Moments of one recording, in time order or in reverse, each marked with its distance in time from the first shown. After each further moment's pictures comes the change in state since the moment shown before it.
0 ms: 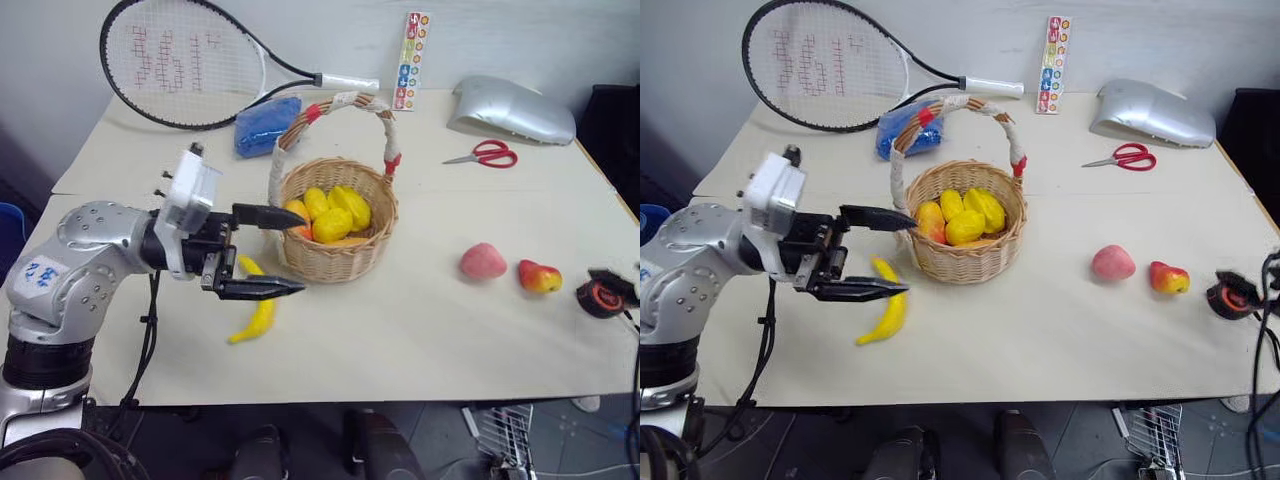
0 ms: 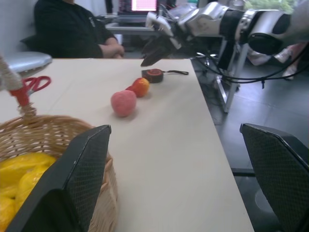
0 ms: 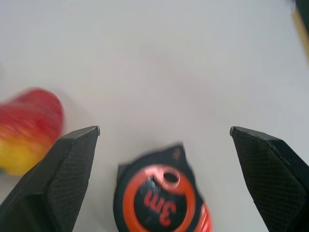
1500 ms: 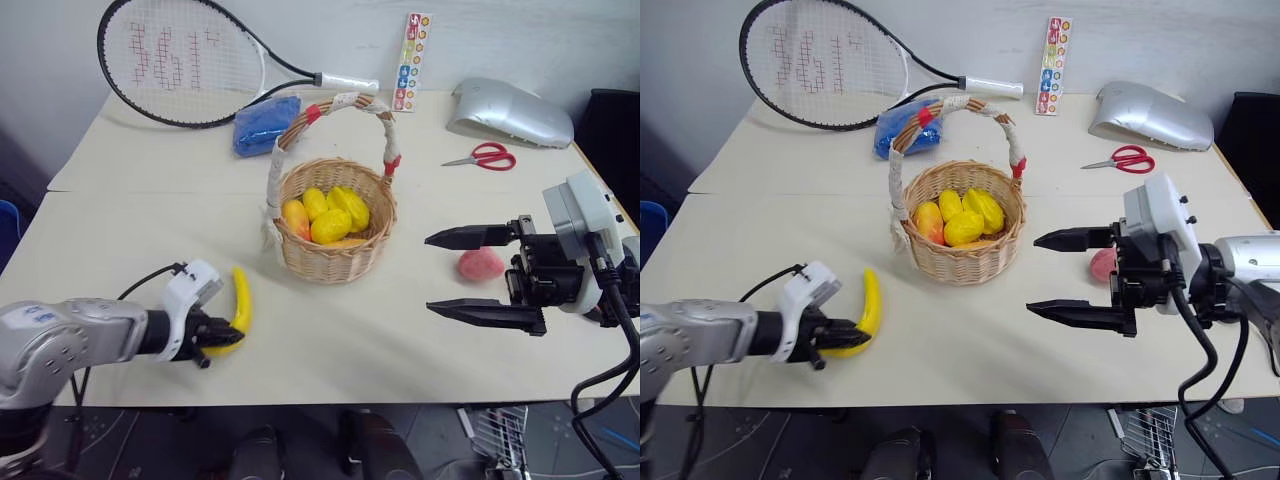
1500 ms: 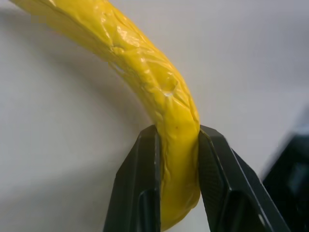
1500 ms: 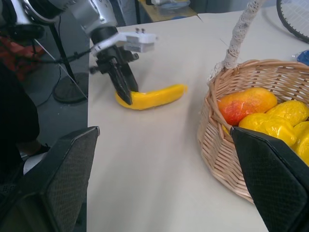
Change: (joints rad) left arm 0.269 0.295 0.020 -0.171 -0.138 0.615 0.388; right arm -0.006 0.049 0.139 -0.955 0.659 0.346 0.143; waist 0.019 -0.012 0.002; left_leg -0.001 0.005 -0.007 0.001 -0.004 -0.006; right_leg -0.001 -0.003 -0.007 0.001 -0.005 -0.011
